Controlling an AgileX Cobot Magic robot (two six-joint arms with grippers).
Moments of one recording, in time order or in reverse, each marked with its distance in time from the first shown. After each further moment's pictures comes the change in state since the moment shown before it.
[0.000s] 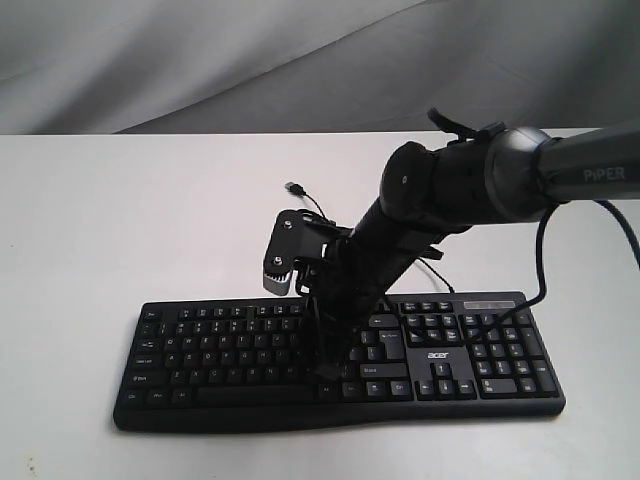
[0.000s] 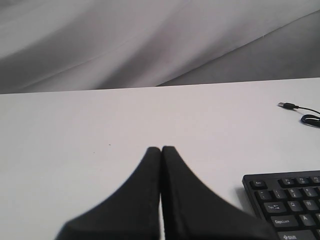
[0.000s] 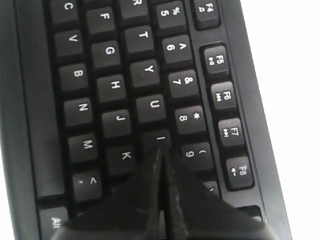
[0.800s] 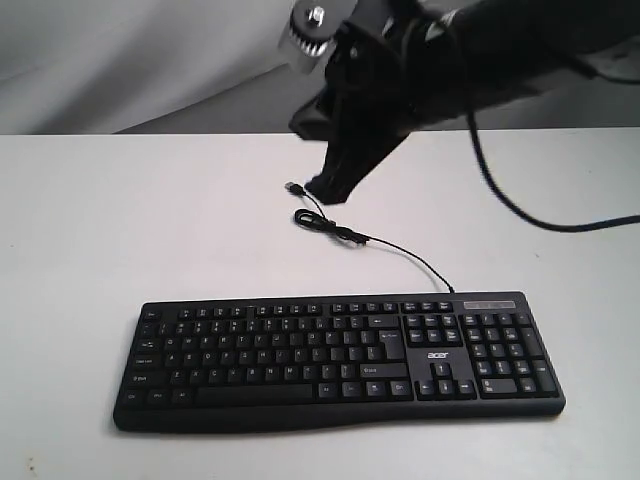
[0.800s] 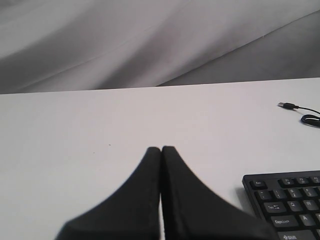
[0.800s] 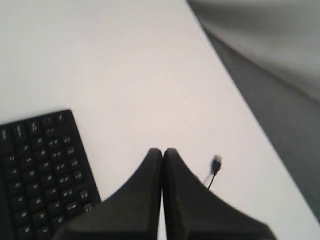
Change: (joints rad) left arm 0.000 0.000 0.000 0.000 0.000 0.000; right arm 0.000 -0.518 0.002 -0.060 -0.171 0.217
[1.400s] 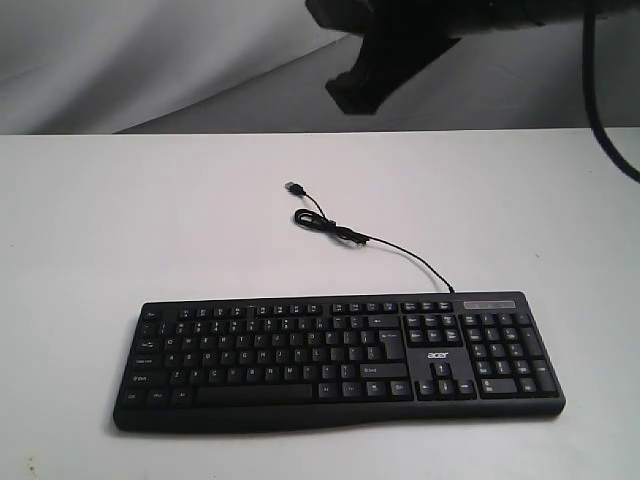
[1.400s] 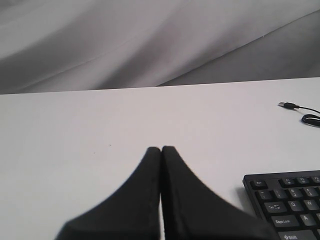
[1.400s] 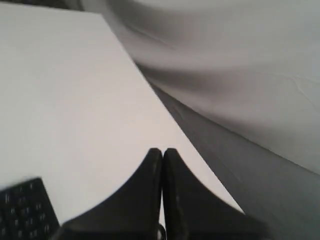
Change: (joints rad) left arm 0.000 0.000 0.000 0.002 0.000 0.000; right arm -0.004 -0.163 -0.004 0.014 -0.093 0.062
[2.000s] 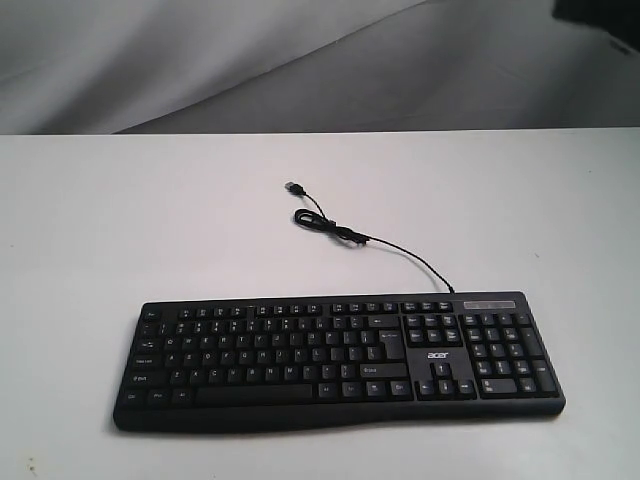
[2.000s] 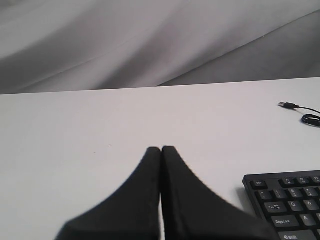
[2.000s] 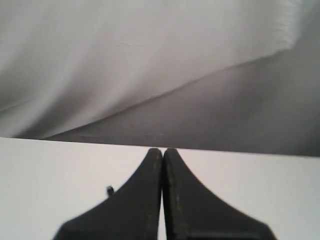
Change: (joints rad) left arm 0.000 0.000 0.000 0.002 0.000 0.000; right arm -0.350 -0.319 0.442 0.035 -0.324 0.539
